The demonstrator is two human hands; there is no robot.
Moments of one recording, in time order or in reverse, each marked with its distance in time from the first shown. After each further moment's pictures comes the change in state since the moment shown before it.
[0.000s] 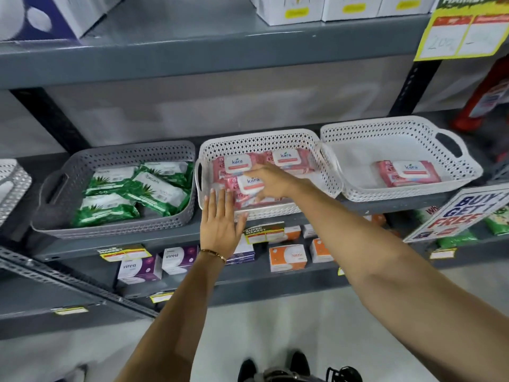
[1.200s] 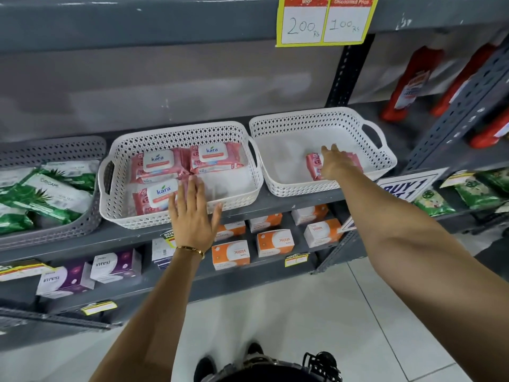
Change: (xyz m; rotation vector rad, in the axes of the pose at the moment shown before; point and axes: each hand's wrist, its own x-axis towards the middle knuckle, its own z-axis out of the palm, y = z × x) left_hand 0.023 0.125 0.032 -0.098 0.087 -0.033; right_hand -0.138 0.244 -0.075 -0.278 0.129 0.817
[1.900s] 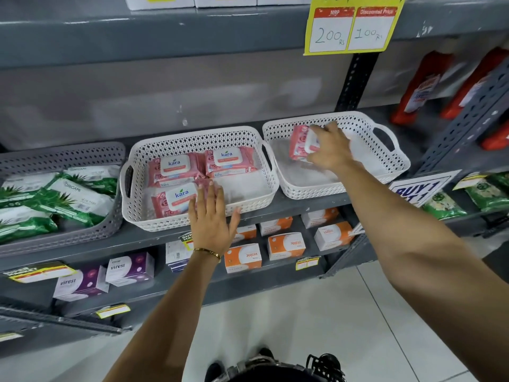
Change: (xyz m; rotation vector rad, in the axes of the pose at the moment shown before) left_hand -0.002 -0.002 -0.009 0.015 -0.043 0.047; right_hand -0.018 -0.044 -0.034 0.318 0.306 -0.207
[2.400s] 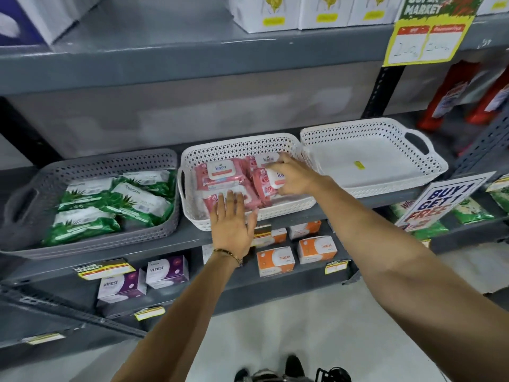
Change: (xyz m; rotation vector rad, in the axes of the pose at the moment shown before) left_hand -0.009 -0.071 -0.035 -0.030 -0.145 -0.003; right_hand -0.042 -0.156 0.060 -0.020 -0.350 -0.305
